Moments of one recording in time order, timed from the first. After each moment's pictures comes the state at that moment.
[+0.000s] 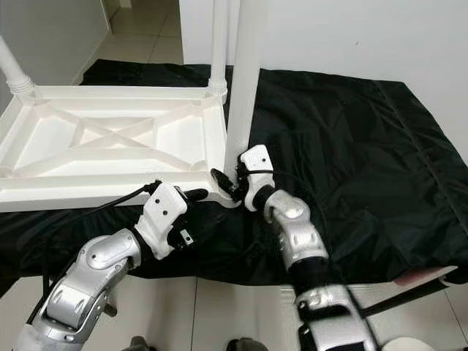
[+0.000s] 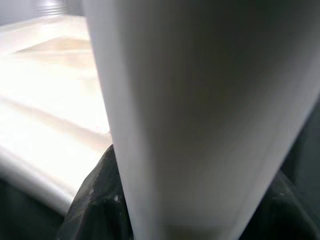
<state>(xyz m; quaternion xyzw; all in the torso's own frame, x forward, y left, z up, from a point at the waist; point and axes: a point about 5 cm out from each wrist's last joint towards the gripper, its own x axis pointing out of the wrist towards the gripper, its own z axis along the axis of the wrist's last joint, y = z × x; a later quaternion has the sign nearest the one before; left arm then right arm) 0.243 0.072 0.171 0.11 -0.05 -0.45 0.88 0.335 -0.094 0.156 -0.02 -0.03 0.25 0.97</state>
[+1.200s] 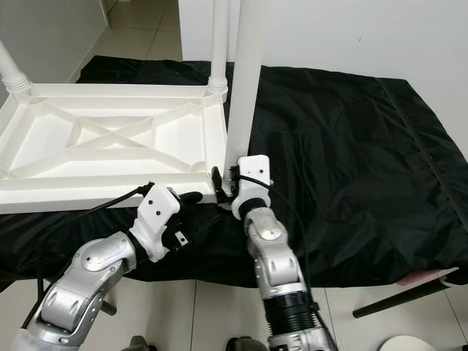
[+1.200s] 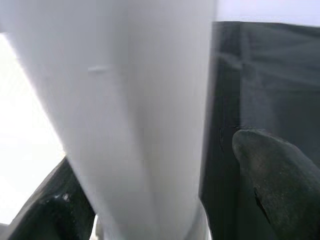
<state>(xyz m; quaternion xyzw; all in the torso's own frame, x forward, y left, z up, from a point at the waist) 0.244 0.085 0.167 0.10 -0.03 -0.44 0.89 0.311 -0.097 0.161 0.02 -0.04 0.15 0.99</state>
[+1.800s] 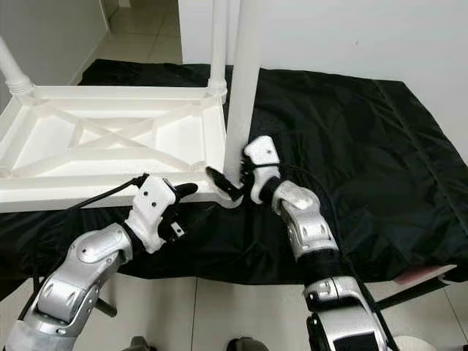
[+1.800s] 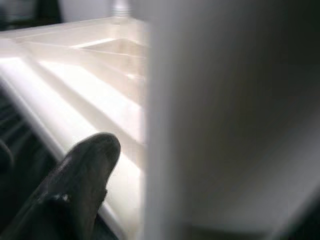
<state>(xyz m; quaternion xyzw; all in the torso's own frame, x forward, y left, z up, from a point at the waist) 0.250 0.083 0.176 0.11 -0.04 -0.44 0.89 0.347 -0.109 0.175 -0.09 -0.06 0.42 0.90</state>
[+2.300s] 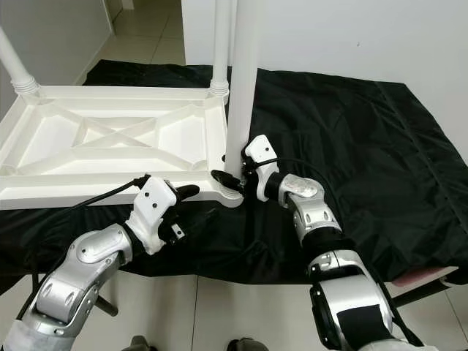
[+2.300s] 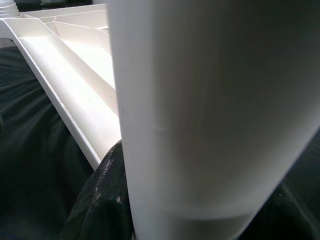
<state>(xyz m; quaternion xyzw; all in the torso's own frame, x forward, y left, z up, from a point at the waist) 0.248 0.086 0.173 0.10 -0.03 -0.44 0.89 0.364 -0.124 0.168 -0.12 -0.02 0.46 0.88</state>
